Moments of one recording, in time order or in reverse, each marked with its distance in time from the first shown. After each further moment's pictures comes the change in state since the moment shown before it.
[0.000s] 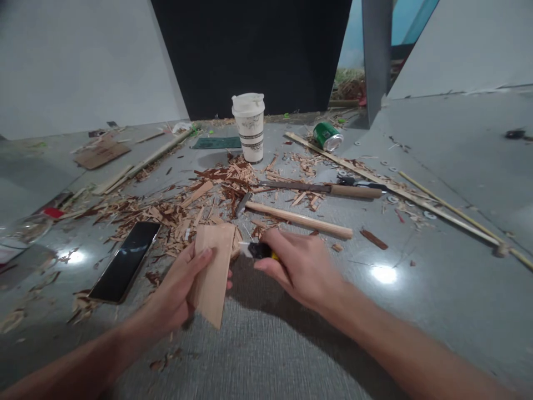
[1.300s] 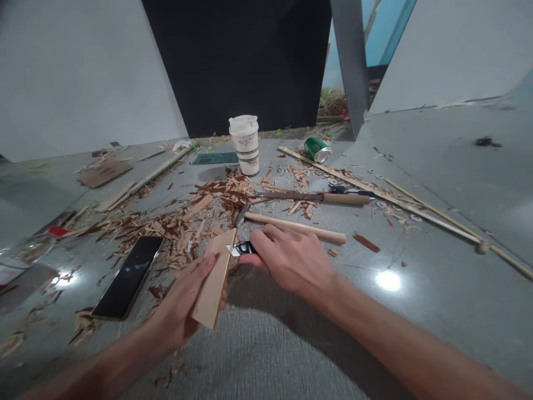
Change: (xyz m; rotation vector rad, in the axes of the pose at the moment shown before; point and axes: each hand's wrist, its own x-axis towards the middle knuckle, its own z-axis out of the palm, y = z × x) left_hand -0.007 0.006 0.010 -0.010 0.074 -0.125; right_hand 0.023 -0.009 -0.002 -0.498 0.007 -0.094
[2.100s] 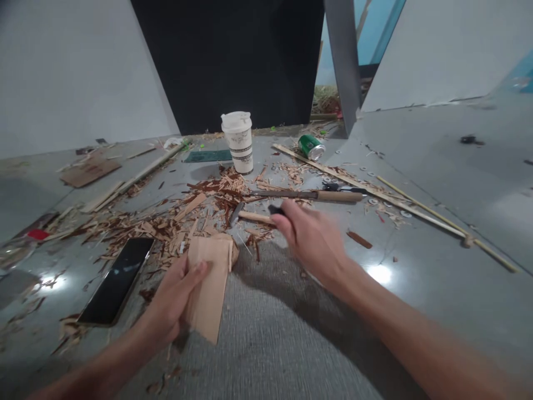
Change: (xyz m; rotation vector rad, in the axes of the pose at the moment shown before) left_hand 0.006 -0.002 -0.015 0.230 0.031 0.236; right_hand -0.009 0.045 -0.004 0.095 0.049 0.357
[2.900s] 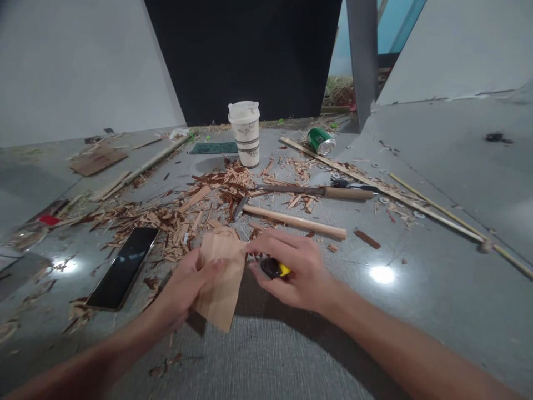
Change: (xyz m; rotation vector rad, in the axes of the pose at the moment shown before) left_hand 0.011 -0.014 0.000 0.028 -0.125 -0.014; right_hand -0.022 -0.042 0.012 0.661 0.015 -0.304
